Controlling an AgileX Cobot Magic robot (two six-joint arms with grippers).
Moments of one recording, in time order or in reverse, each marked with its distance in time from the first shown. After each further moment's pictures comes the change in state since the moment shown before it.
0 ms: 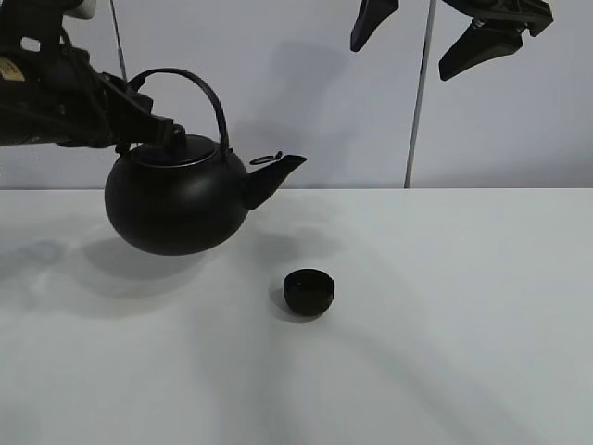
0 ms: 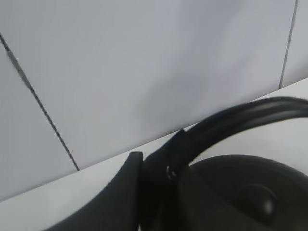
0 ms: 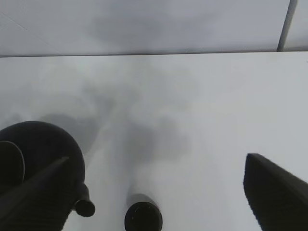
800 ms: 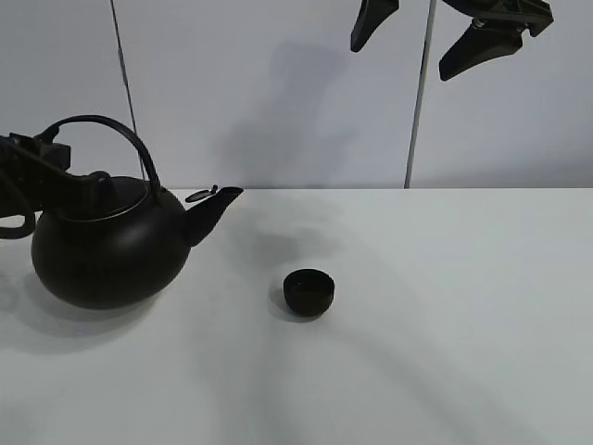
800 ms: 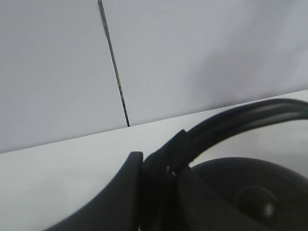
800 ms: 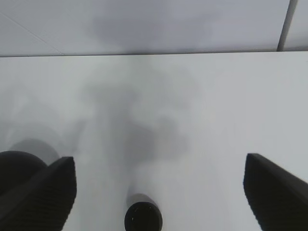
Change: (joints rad) left arm 0.003 -0.010 0.331 -0.168 -0.390 -0.030; right arm 0.000 0.000 0.000 0.000 0.000 0.000
